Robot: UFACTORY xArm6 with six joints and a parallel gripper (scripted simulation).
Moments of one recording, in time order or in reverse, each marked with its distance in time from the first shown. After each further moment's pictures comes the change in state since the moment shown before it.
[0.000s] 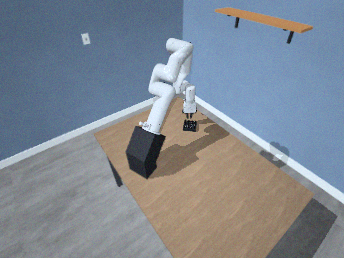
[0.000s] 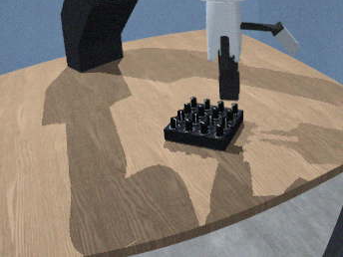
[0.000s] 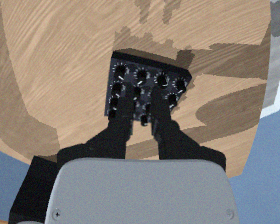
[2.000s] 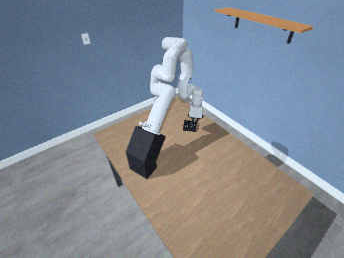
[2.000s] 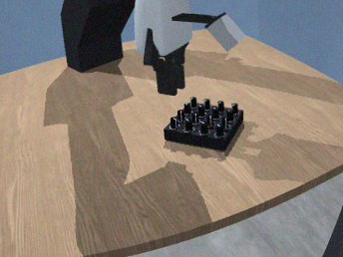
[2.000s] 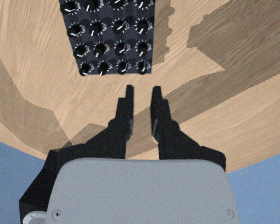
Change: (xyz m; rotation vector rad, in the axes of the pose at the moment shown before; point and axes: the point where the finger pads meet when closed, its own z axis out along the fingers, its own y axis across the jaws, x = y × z) arm -0.089 0.036 -0.023 0.021 -0.017 0.264
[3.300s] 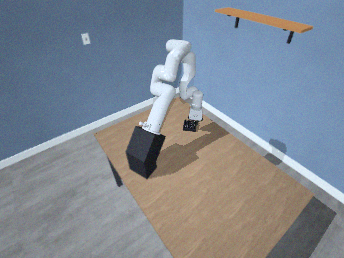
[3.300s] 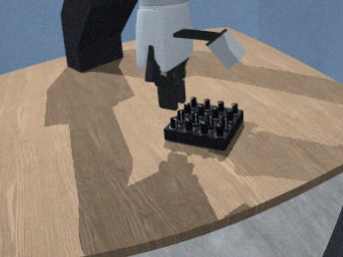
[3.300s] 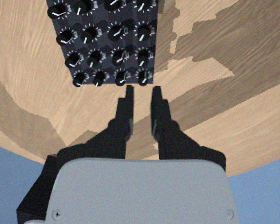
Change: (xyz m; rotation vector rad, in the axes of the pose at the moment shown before) arm 0.000 0.000 0.026 0.005 -0.005 0.001
